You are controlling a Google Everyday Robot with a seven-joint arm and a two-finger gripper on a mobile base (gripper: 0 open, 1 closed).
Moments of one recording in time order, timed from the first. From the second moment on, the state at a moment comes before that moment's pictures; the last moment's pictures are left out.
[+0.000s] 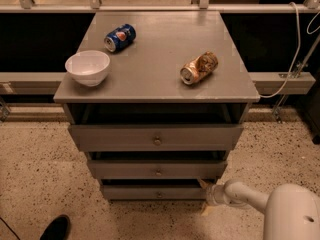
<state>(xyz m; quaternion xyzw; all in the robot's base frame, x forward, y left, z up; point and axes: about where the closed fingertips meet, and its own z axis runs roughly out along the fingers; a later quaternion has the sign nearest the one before) 0.584 -0.207 0.175 -0.70 0.64 0.04 0.31</state>
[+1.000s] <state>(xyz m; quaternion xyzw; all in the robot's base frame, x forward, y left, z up) 0.578 -0.177 0.168 -0.70 0.63 0.07 0.32</state>
